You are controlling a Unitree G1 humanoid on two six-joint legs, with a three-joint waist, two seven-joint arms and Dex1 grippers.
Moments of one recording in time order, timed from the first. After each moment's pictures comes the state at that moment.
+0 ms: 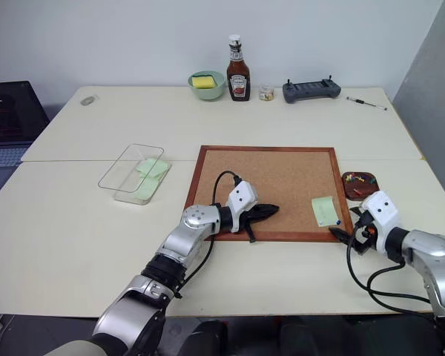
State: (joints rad) left arm -0.62 0.12 -0.28 0.52 -0.04 0.03 -0.88; right arm -0.05 -0.79 -0.17 -0.17 0.30 0.51 0.79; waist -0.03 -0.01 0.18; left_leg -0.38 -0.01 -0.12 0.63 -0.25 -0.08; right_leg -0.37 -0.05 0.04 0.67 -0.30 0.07
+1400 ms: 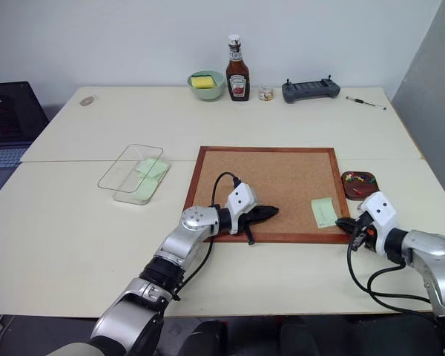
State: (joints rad) left arm -0.60 0.13 -0.29 0.50 -0.04 0.03 -0.88; right arm -0.07 -0.79 -0.19 -0.24 0.38 0.55 0.84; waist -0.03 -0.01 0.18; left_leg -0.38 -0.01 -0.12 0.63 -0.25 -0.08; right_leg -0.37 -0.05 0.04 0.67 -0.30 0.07
